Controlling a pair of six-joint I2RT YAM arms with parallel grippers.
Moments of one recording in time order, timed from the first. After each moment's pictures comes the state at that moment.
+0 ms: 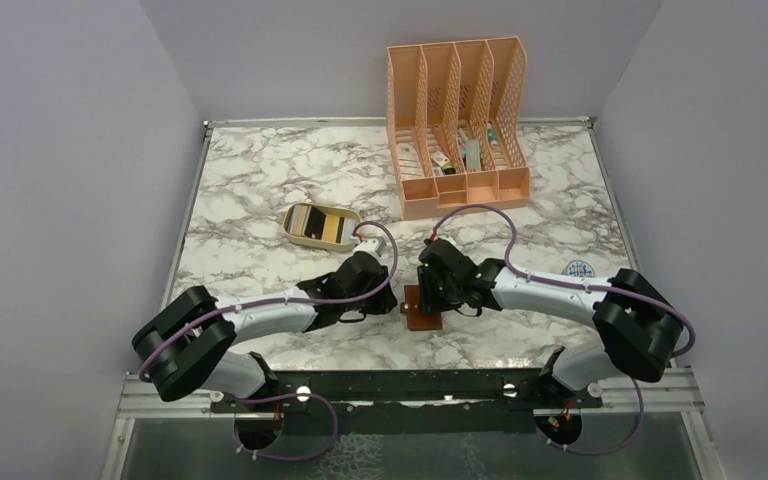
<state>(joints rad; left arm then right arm) -0.91 1.36 0.53 0.07 -0.04 -0.75 0.90 1.46 0.77 -0.34 0.09 0.67</state>
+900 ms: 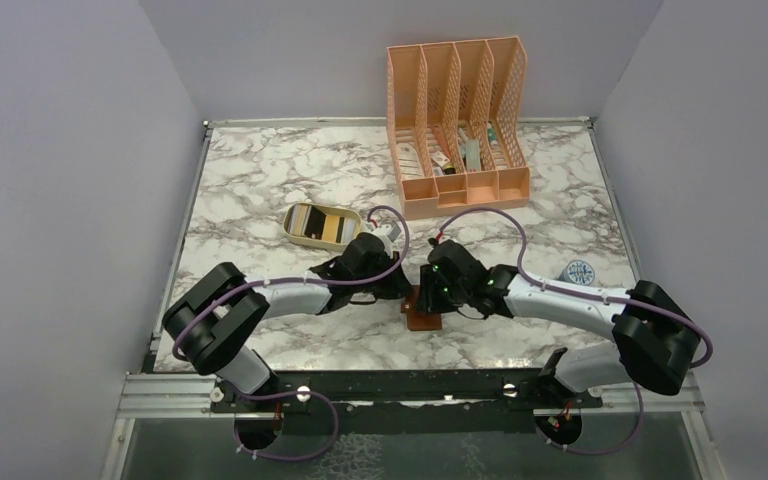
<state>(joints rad) -0.81 1.53 0.63 0.28 0.22 -0.73 0.90 1.37 0.70 -0.27 0.03 0.71</state>
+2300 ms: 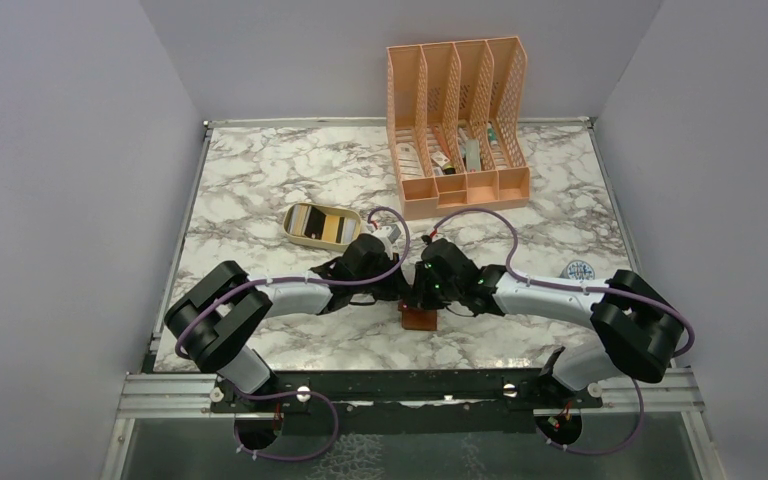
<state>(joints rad) -0.81 1.56 0.62 0.28 0.22 -0.71 0.90 1.45 0.70 -0.10 -0.01 0.77</state>
